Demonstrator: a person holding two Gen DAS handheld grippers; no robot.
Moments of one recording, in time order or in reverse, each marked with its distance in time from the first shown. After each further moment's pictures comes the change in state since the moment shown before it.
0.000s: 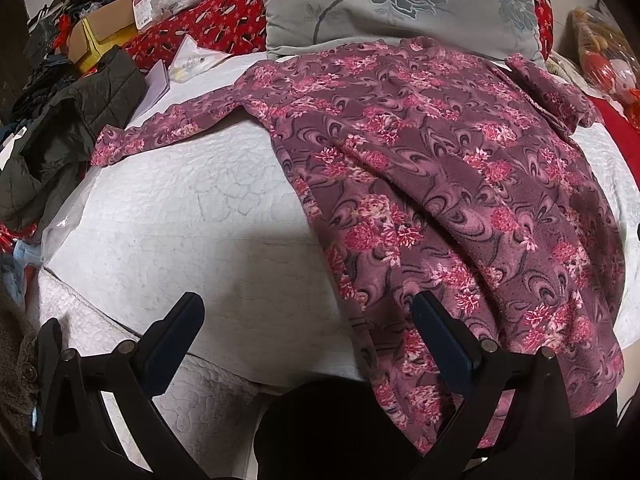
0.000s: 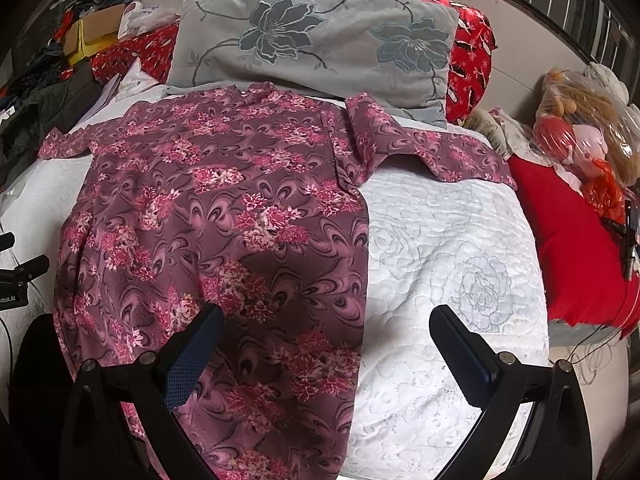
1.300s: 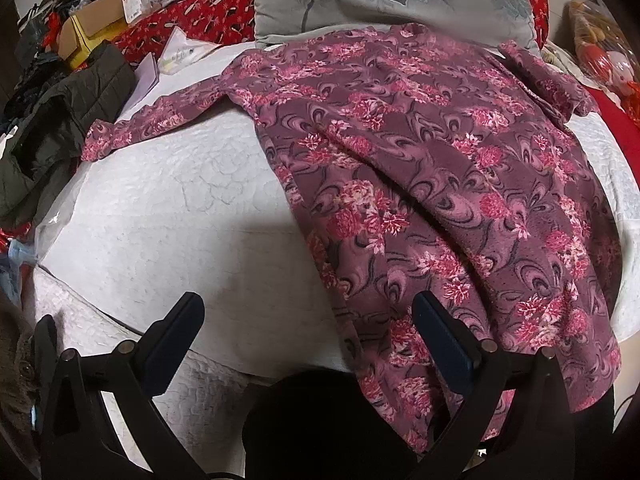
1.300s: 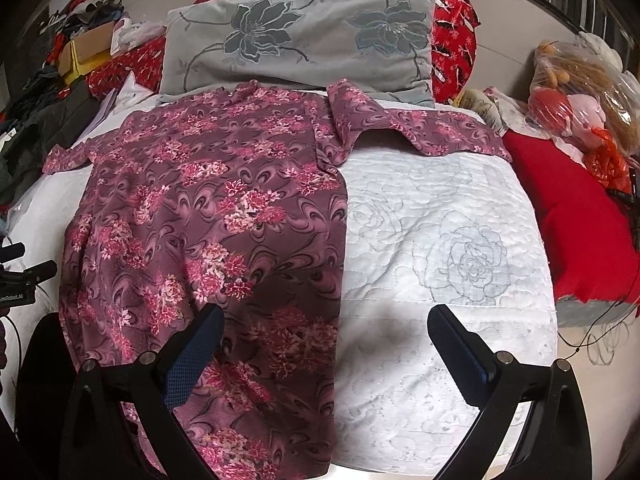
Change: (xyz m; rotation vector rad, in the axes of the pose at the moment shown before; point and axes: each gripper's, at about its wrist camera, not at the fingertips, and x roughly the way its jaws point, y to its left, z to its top) left arm 0.003 -0.009 0.000 0.012 0.047 -0.021; right arm 0.000 -0.032 -0.026 0.064 0.005 0.052
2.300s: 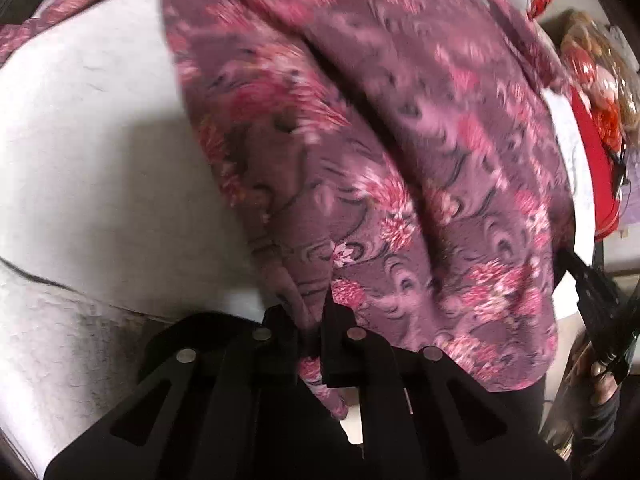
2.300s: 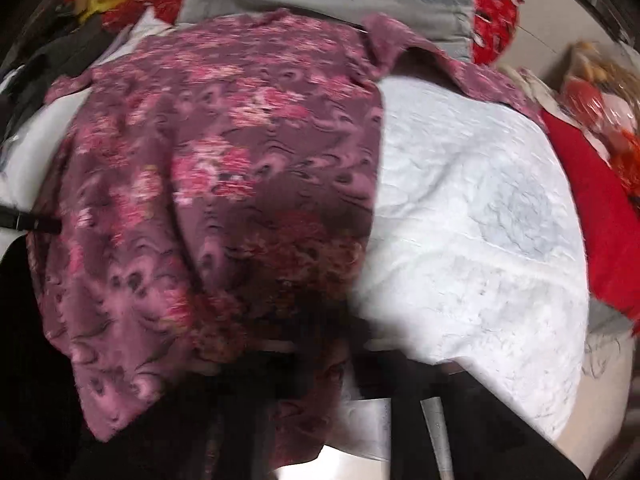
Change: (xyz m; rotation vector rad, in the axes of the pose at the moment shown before) left arm 0.045 -0.013 -0.005 -0.101 0.354 -0.343; right arm 0.044 0.013 -0.053 -0.125 0.133 0.034
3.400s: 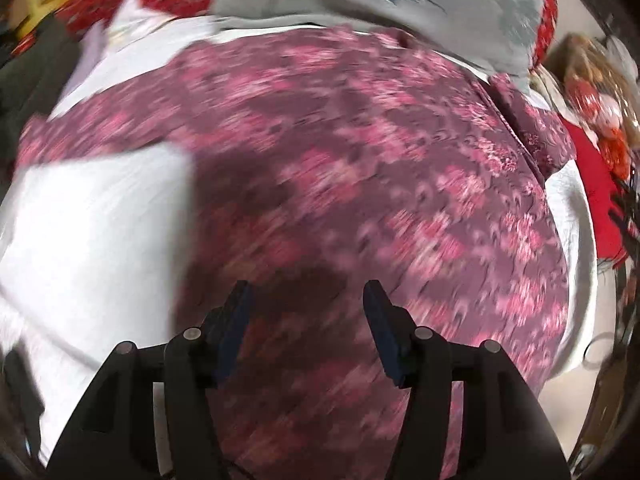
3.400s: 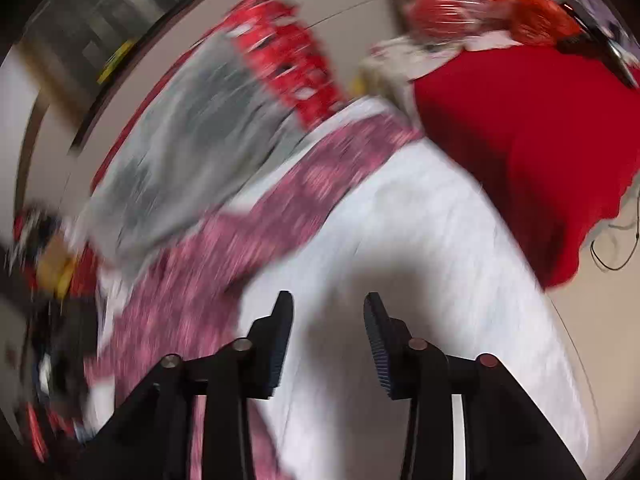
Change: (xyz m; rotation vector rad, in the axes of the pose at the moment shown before) left arm -0.038 -0.024 0.106 0.074 -0.187 0.104; right arm -0.024 -0.238 0.079 0.779 -0.257 0.160
